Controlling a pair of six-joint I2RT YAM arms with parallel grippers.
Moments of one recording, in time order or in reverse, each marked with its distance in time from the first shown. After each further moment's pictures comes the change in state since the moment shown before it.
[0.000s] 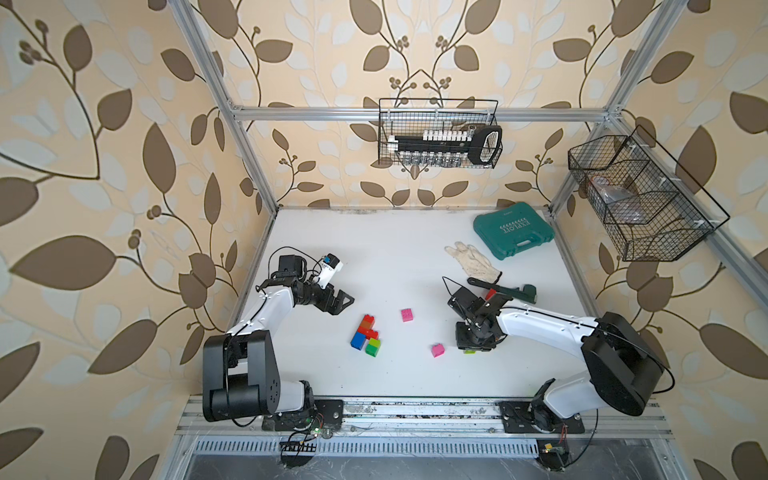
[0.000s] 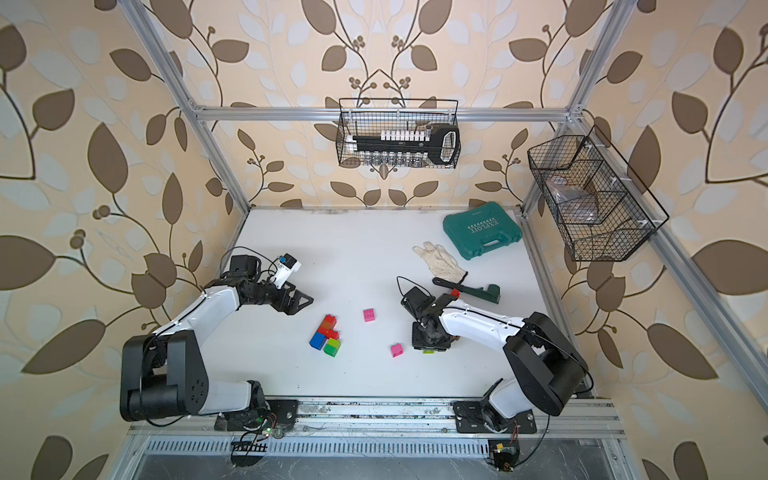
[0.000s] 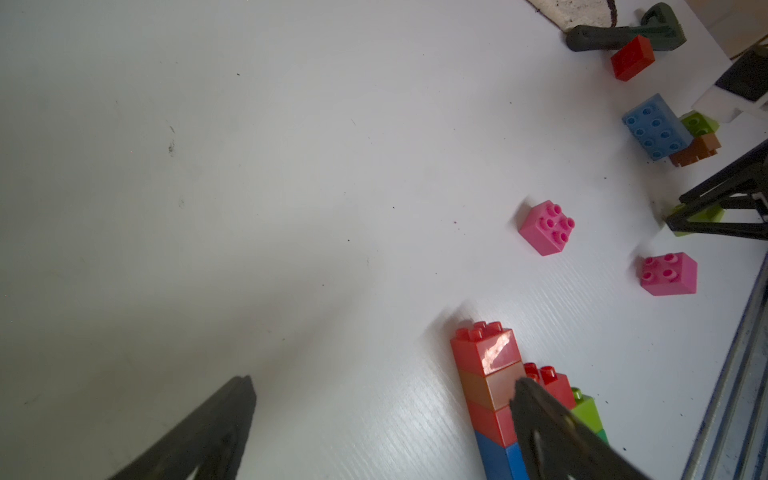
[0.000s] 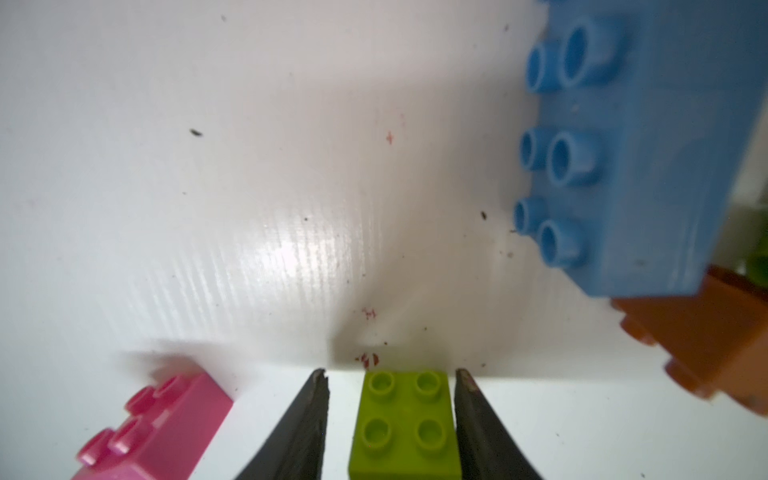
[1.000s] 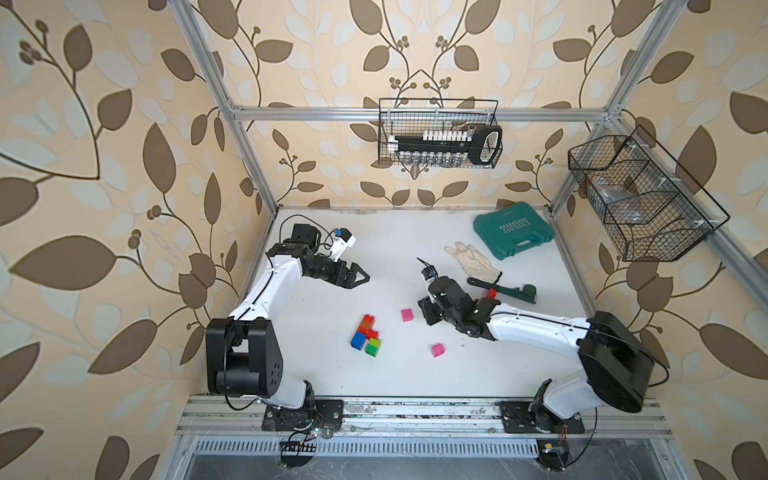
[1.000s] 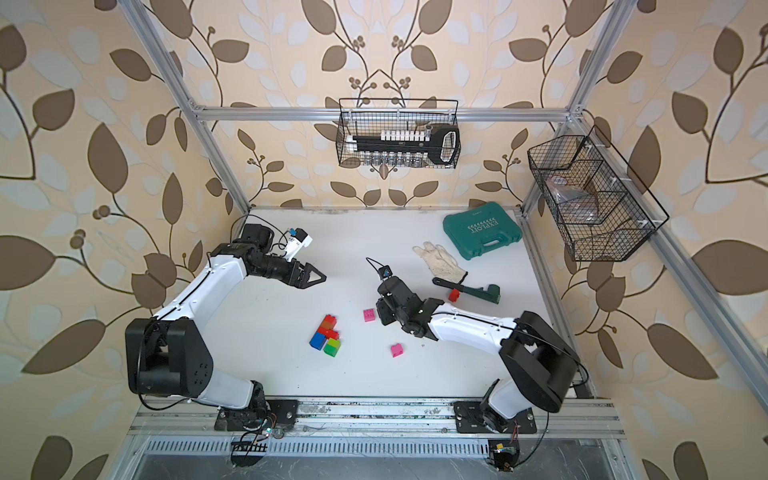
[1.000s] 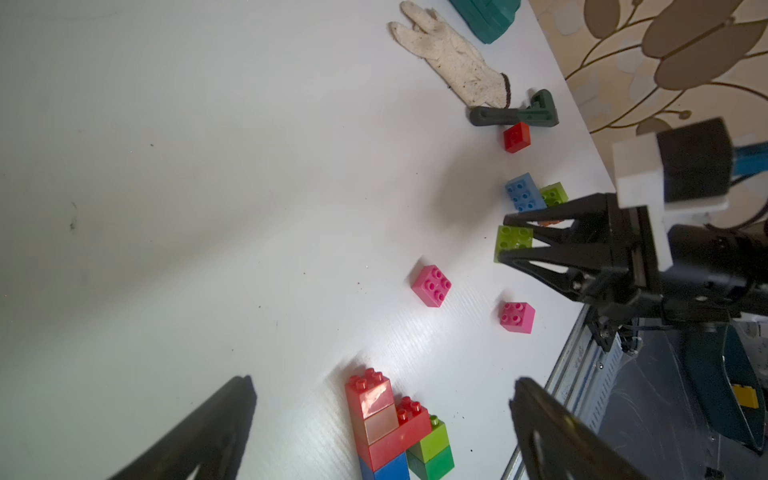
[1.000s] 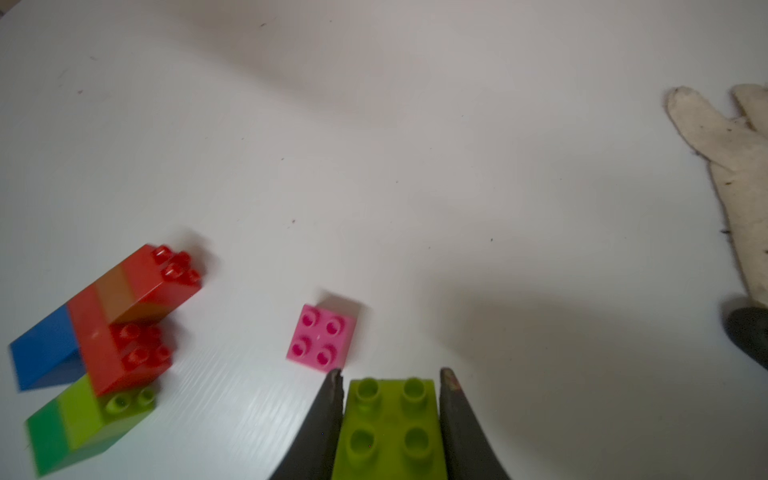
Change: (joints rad) left arm -0.135 0.102 0.354 -0.293 0.057 -0.243; right arm 0.103 0.096 0.054 0.726 0.189 -0.485
